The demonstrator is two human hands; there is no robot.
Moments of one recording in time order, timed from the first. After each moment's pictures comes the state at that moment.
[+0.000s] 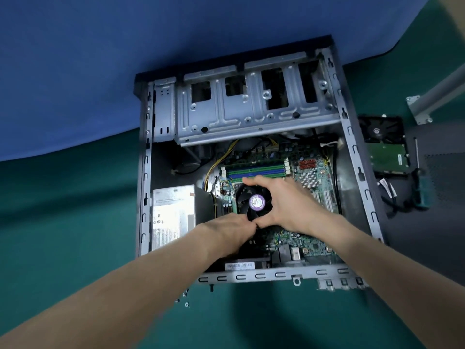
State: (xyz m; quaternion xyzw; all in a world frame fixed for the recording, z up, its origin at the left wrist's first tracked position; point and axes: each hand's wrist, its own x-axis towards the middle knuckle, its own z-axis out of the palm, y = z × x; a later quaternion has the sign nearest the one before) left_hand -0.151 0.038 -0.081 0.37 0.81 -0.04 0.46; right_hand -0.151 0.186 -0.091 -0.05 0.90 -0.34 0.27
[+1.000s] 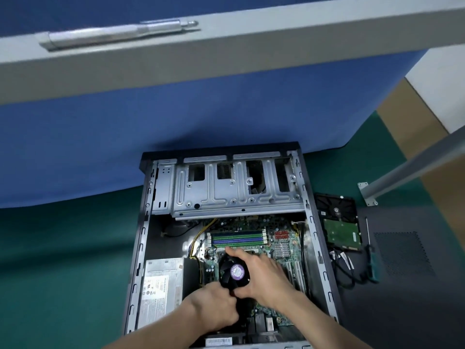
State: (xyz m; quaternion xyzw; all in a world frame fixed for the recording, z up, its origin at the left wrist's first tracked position) left_hand -0.147 0.047 -0.065 0.55 0.72 -0.19 0.38; right_hand -0.148 0.179 -0.082 0.00 0.90 -0.30 0.32
